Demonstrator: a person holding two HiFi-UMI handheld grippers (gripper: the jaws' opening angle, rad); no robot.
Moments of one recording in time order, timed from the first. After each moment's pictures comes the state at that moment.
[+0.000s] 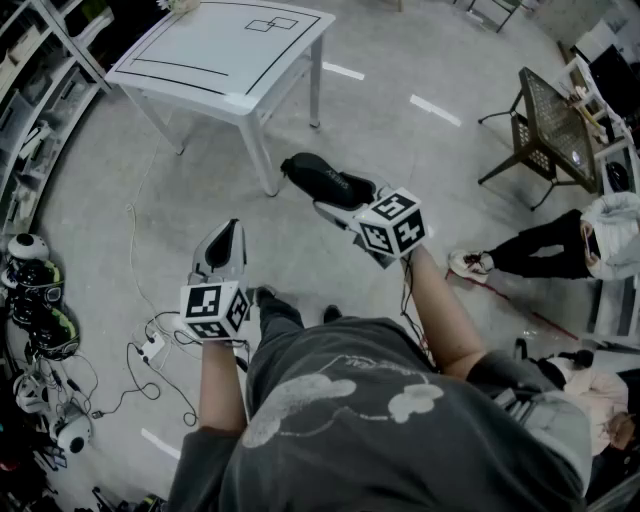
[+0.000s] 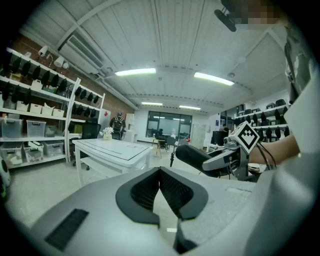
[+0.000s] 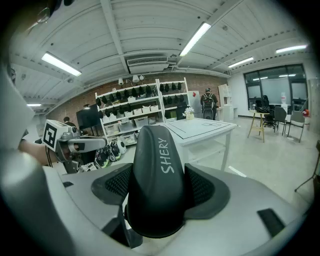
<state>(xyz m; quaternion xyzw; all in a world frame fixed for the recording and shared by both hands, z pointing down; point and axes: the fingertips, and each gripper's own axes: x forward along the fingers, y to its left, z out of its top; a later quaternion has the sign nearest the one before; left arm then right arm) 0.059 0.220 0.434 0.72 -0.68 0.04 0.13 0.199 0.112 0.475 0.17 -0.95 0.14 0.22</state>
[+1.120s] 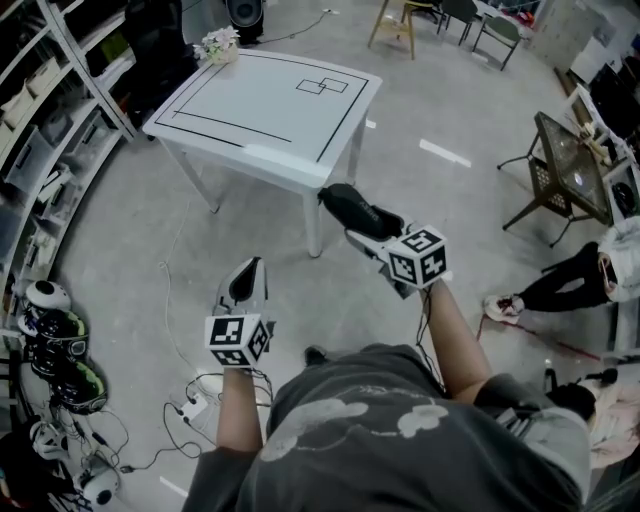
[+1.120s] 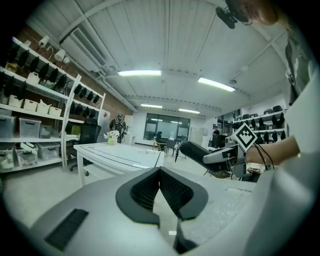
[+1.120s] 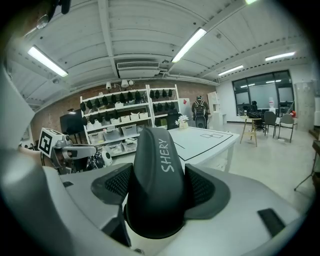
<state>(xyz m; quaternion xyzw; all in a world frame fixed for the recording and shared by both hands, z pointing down) -0.139 0.168 0.430 0.75 -0.65 0.02 0.13 0.036 0.040 0.453 0.25 -0.94 0.14 0.18</state>
